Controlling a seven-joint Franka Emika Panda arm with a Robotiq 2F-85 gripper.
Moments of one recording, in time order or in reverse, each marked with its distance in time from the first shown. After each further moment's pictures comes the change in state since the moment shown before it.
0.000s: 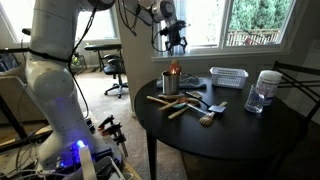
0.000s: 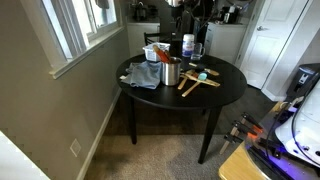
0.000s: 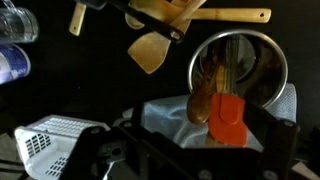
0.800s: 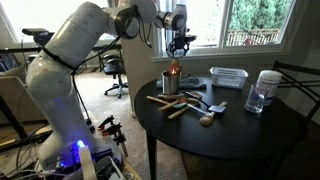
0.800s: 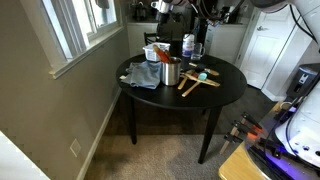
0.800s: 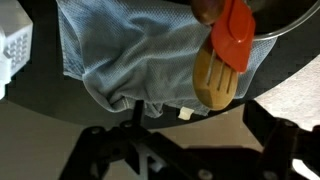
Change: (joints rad) arm -0.078 0.384 0.120 0.480 0.313 0.032 -0.585
